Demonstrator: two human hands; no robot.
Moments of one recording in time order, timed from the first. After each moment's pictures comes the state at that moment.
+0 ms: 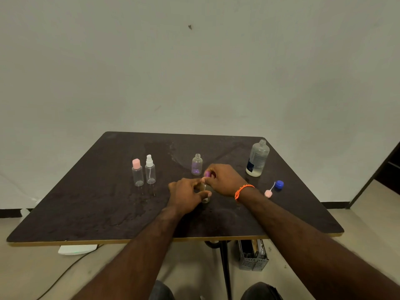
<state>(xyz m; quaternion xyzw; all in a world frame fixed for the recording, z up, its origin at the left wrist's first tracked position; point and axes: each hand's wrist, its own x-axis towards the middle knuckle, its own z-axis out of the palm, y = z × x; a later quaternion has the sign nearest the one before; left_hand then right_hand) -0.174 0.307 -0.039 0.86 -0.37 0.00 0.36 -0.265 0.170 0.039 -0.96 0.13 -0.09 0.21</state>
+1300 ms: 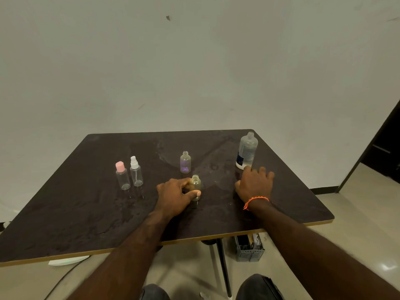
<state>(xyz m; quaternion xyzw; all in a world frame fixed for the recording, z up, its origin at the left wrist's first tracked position) -0.172 0.308 -0.044 0.85 -0.39 0.03 0.36 -0.319 0.097 -0.023 -0.88 0.43 -0.17 -0.07</state>
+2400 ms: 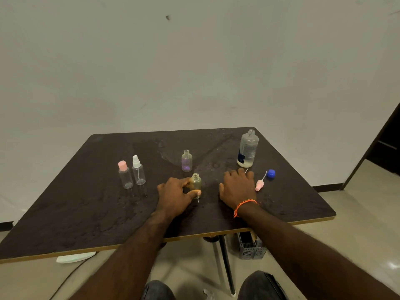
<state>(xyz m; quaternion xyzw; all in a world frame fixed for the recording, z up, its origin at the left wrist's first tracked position) -0.183 0.312 -0.040 0.86 -0.38 0.03 0.35 -0.306 0.135 -0.029 -0.94 0.30 -0.14 -0.08</state>
